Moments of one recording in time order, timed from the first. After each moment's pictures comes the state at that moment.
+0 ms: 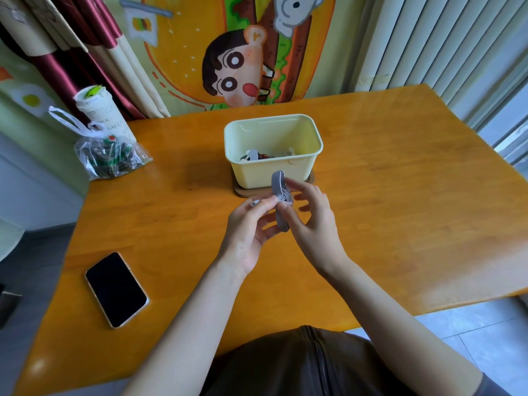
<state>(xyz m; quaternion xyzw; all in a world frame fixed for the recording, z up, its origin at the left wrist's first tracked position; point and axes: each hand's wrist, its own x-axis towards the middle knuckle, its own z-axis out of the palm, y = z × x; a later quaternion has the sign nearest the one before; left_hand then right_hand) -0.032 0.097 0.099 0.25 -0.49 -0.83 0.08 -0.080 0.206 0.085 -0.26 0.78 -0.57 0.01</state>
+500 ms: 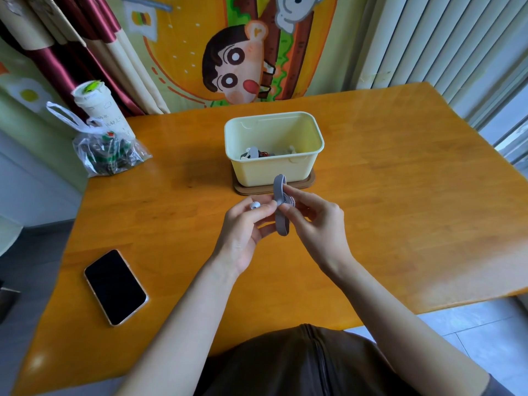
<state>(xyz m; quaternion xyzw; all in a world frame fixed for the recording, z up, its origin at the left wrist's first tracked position) -0.026 0.088 0.097 0.23 -0.52 -0.82 0.07 -0.080 0.208 0.092 -0.20 0.78 -0.59 0.05</state>
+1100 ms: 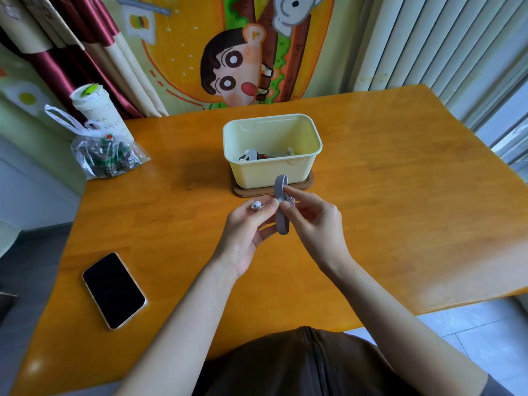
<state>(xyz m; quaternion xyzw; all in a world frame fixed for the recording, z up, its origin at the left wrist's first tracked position) -0.029 0.089 0.094 0.21 -0.51 -0.83 0.05 -0.083 0.208 0.091 -0.18 0.78 -0.59 0.07</state>
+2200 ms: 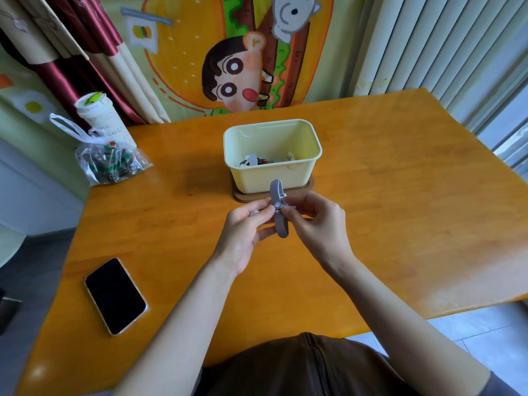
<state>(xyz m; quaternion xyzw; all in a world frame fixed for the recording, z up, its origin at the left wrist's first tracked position) -0.036 0.084 0.091 0.21 -0.57 -0.79 0.05 -0.093 0.210 0.092 -0.20 0.79 -0.58 0.05</state>
